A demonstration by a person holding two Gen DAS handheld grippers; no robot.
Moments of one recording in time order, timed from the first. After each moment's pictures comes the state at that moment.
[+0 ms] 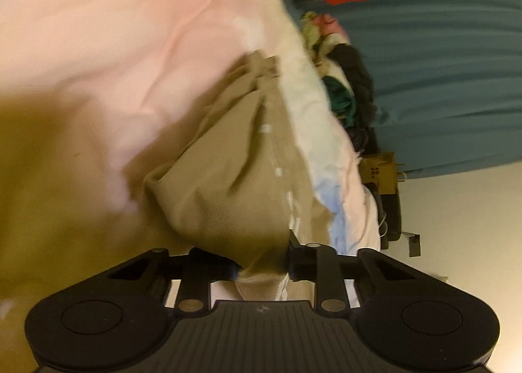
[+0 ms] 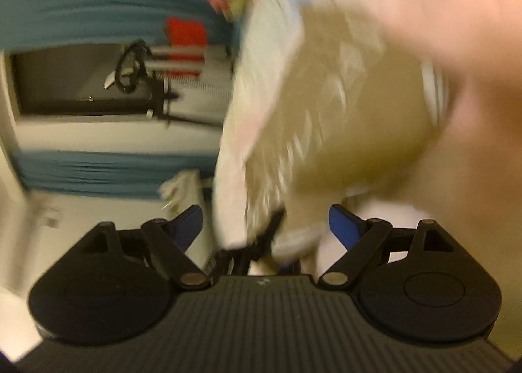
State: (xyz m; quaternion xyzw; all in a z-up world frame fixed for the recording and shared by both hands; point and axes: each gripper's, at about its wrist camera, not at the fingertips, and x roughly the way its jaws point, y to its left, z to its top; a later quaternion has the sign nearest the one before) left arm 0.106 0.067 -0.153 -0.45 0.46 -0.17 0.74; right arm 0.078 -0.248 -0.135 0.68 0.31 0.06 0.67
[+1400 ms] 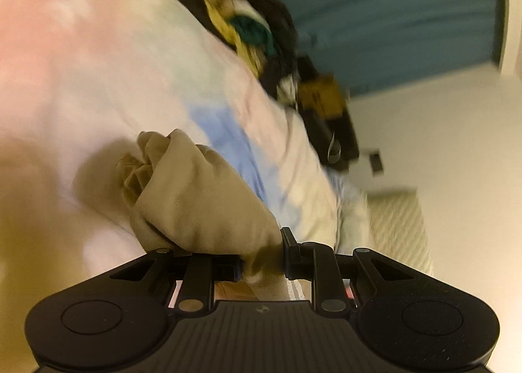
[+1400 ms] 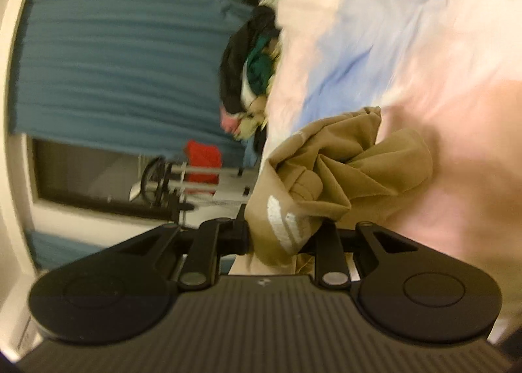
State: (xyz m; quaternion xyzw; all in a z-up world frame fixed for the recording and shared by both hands) left arm 0.106 -0.079 -0.029 -0.35 0.49 -0.33 0.73; right arm -0.016 -0.371 -0.053 0.67 0.13 -0.10 0.73
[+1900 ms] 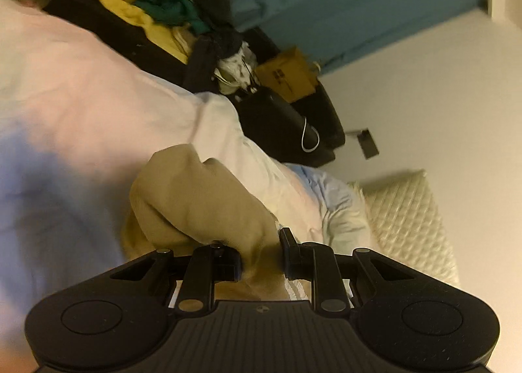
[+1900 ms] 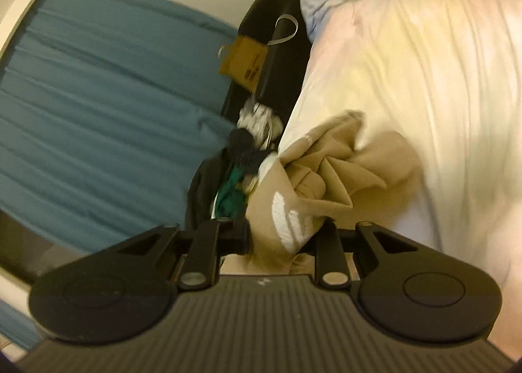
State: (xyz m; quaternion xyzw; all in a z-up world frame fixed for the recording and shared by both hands) left arm 0.236 -0.432 -0.028 -0.29 0.46 -0.37 0.75; right arm 0.077 -0.617 -0.033 0.59 0.04 -0.25 0.77
